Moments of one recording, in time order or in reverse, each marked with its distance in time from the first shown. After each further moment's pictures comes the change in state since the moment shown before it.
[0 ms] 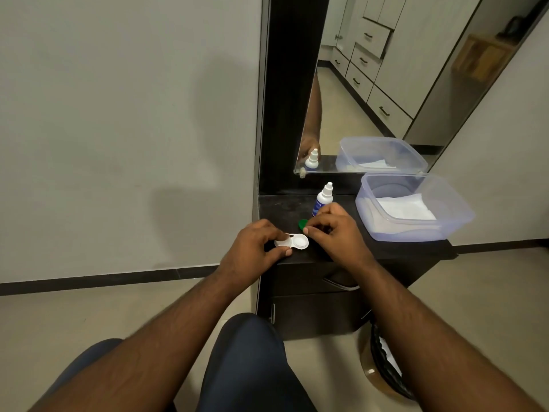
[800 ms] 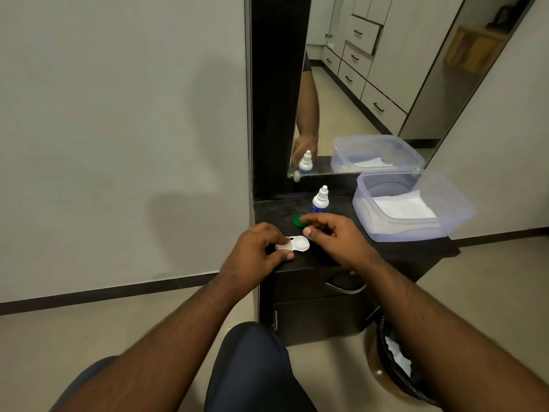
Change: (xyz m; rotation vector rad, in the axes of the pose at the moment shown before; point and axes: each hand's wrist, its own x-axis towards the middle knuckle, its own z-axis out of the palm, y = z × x) left_hand 0.012 0.003 0.003 -0.023 -0.012 0.019; right_hand 0.003 0.004 -0.011 0.213 -0.137 0.111
